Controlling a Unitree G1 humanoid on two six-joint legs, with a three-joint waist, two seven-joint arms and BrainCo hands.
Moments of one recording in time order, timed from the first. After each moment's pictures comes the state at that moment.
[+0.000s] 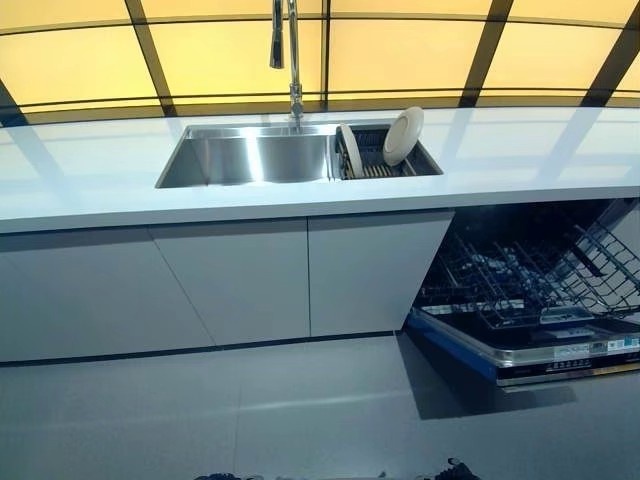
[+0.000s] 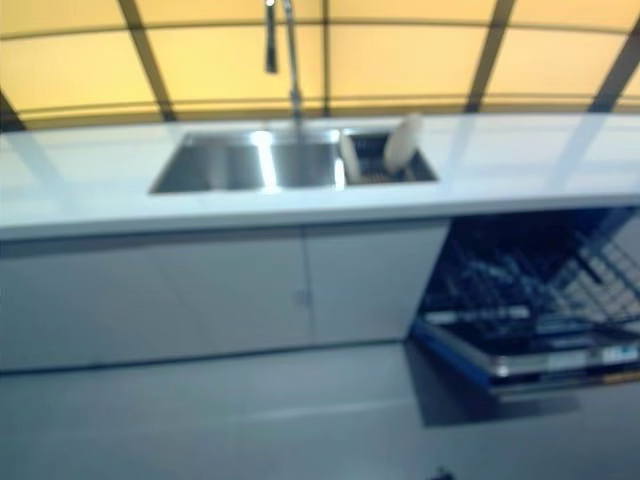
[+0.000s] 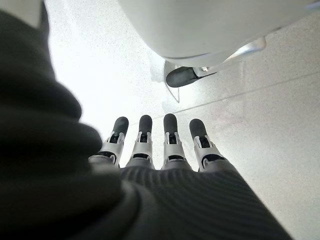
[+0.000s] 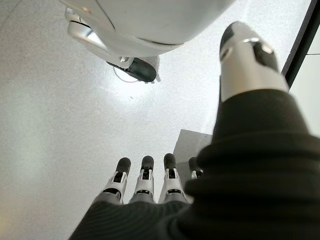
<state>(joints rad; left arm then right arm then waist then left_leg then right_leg) -0.03 0.22 -0.29 1.24 -0.11 0.18 -0.01 -0.01 -0.20 0.27 1.22 -0.01 0.14 -0.23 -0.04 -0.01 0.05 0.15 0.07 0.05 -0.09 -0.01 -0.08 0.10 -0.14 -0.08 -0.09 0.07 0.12</state>
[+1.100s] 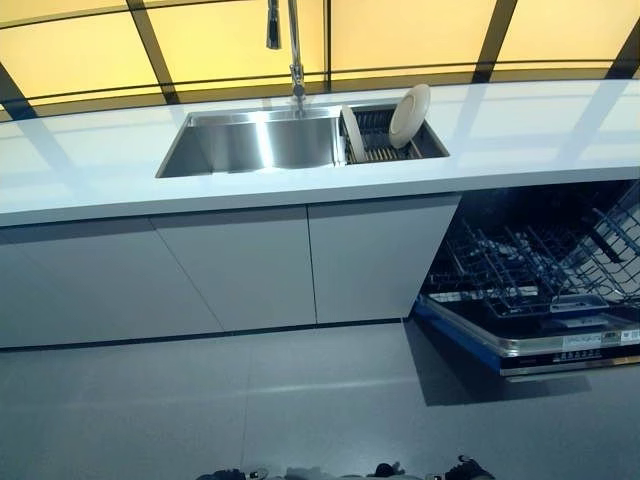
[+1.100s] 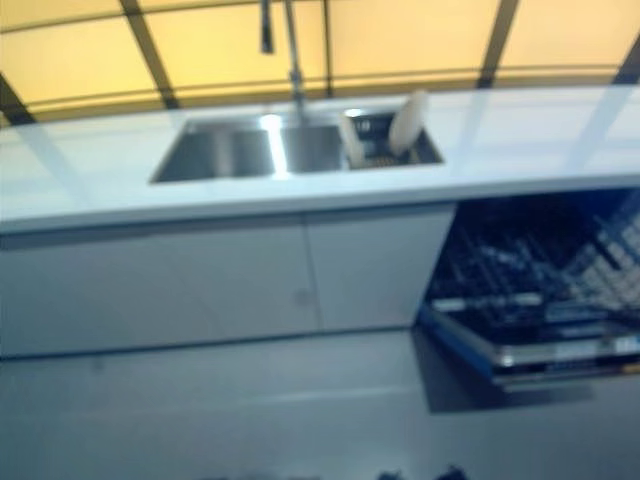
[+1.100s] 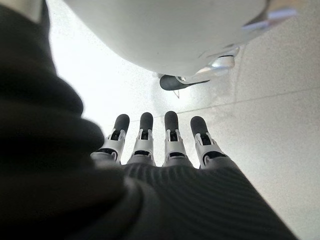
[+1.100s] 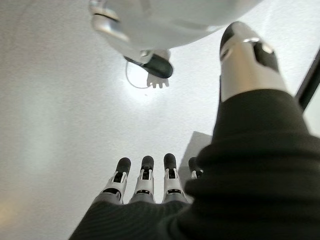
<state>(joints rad) -0.04 0.20 -0.27 1.25 -0.21 0.15 -0.01 -0.04 -0.26 0.29 1.24 -0.03 0.16 -0.20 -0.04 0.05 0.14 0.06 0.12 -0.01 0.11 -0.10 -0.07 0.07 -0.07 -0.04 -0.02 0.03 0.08</state>
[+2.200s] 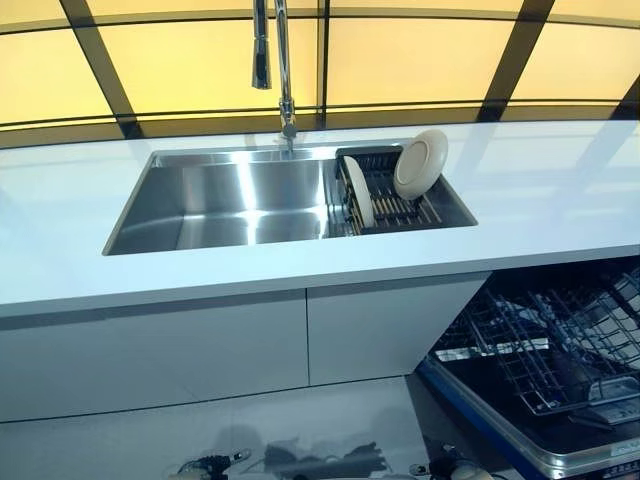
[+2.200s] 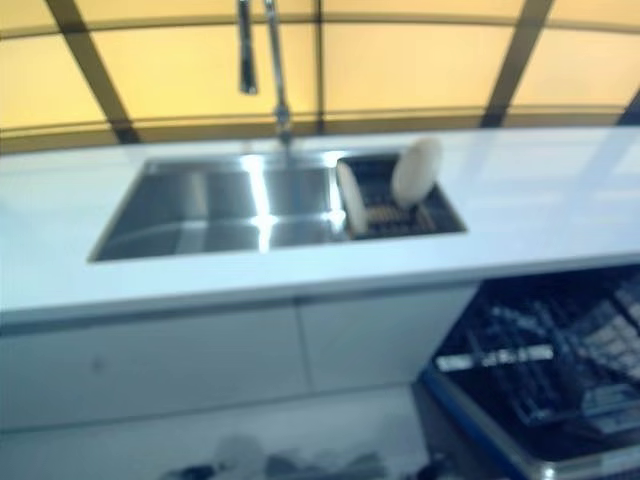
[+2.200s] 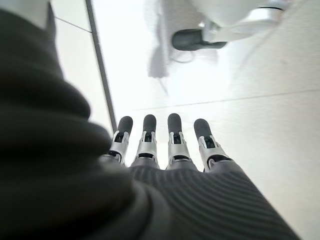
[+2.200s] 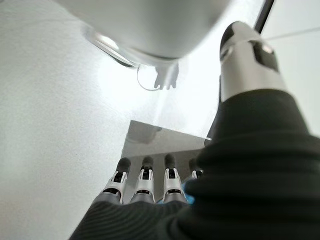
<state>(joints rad) -0.08 0.24 -0.21 1.31 -0.25 0.18 0.02 -0.10 -0.22 0.26 1.26 -0.04 0.13 -0.19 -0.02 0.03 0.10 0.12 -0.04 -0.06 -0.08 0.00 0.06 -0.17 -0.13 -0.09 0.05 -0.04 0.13</state>
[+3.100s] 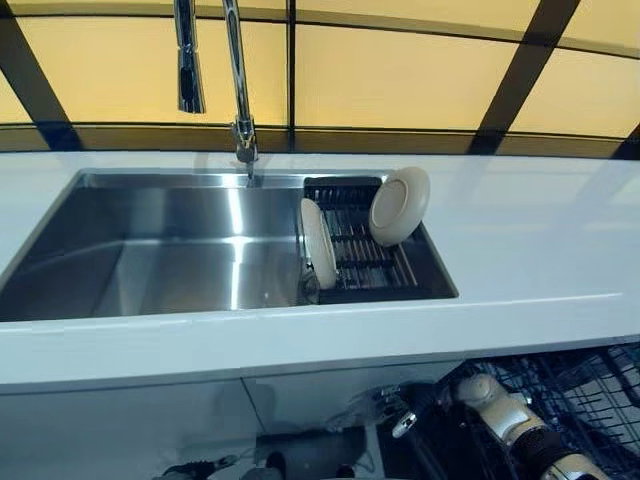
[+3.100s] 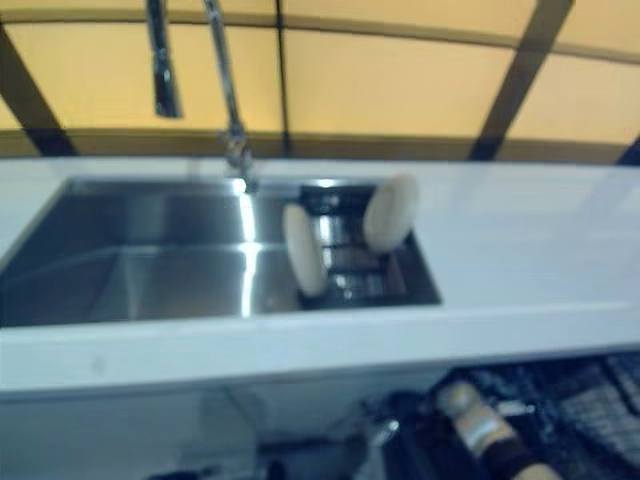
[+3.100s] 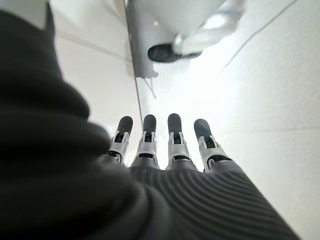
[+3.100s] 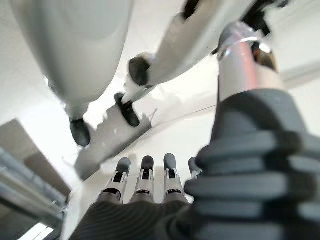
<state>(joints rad) -0.02 0.36 -0.17 1.18 -0.21 0.25 0.00 -0.11 -0.59 0.43 0.33 0.04 0.29 0.96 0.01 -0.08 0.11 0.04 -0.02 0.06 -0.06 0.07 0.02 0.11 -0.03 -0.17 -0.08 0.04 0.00</state>
